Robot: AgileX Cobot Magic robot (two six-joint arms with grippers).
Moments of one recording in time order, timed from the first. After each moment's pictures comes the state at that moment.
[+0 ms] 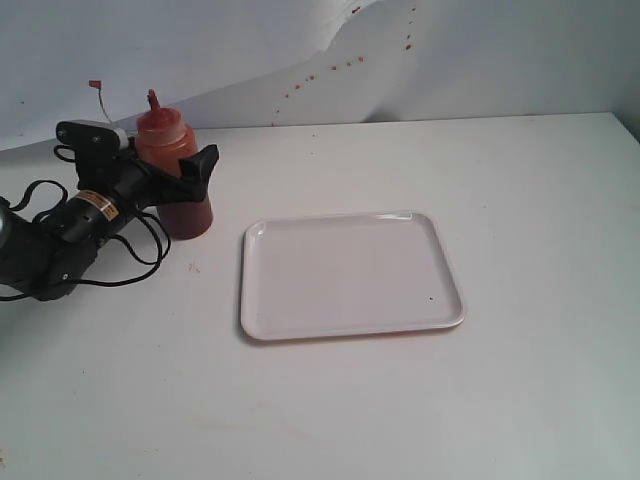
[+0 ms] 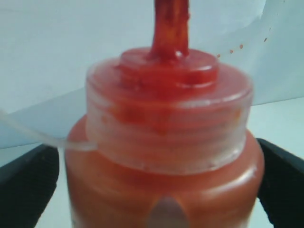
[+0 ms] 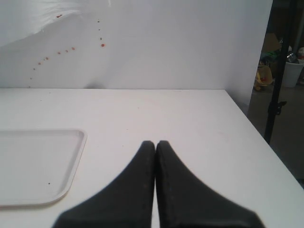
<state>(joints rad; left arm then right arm) -0.11 2.24 -1.00 0.31 -1.08 -0.23 -0.02 0.01 0.00 0.08 0.20 -0.12</state>
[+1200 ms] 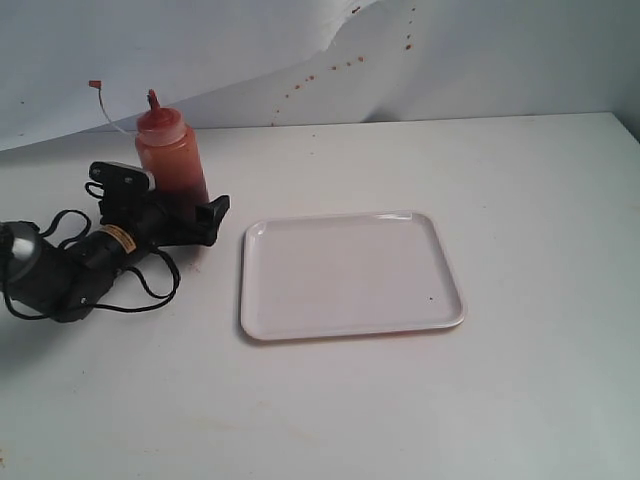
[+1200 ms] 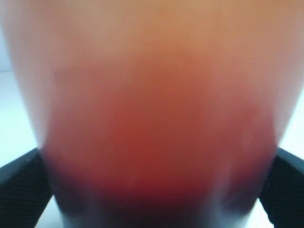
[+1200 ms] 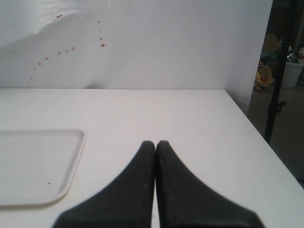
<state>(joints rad) -0.11 2.39 -1.05 0.33 -1.01 -0.17 -0.02 0.01 0.00 0.08 0.20 -0.12</state>
